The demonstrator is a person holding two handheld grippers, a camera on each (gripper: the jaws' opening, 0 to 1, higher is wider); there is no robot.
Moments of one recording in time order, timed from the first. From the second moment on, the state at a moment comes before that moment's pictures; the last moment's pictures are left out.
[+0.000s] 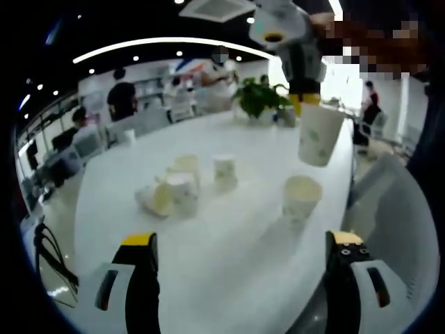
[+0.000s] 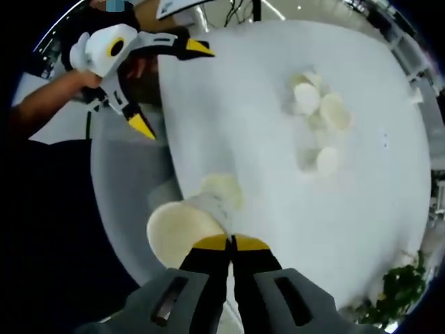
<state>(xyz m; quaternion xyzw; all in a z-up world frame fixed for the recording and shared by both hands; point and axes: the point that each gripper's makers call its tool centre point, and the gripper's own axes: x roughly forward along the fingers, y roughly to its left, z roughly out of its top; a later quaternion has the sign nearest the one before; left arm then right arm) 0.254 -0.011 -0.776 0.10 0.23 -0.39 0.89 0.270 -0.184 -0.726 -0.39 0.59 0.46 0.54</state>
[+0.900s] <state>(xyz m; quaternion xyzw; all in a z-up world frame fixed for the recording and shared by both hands) 0.313 0.117 -0.958 0.10 0.24 -0.40 0.88 0.324 -0.052 -0.926 -0.38 0.60 0.45 0.54</state>
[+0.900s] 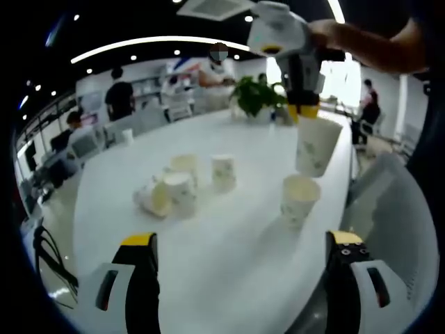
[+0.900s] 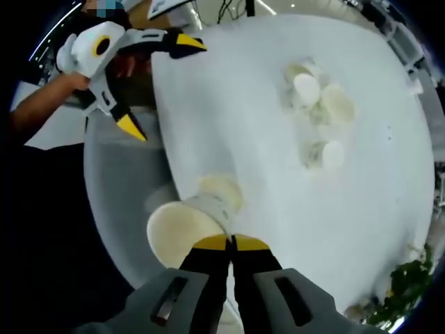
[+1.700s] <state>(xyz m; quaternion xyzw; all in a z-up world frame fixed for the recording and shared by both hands) 0.311 0.112 -0.971 0.11 0.24 -0.39 0.88 0.322 -0.055 -0.951 -0.36 0.60 0.44 0.56</state>
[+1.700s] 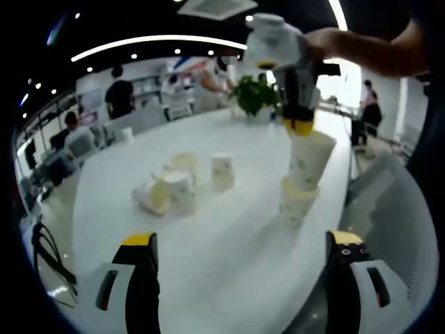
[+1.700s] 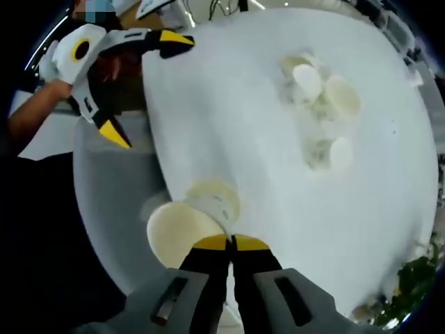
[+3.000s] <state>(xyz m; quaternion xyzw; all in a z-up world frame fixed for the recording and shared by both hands) 0.307 0.114 -0.973 0.10 0.24 -0.40 0.88 0.326 -0.057 -1.014 -0.36 0.60 0.42 0.57</state>
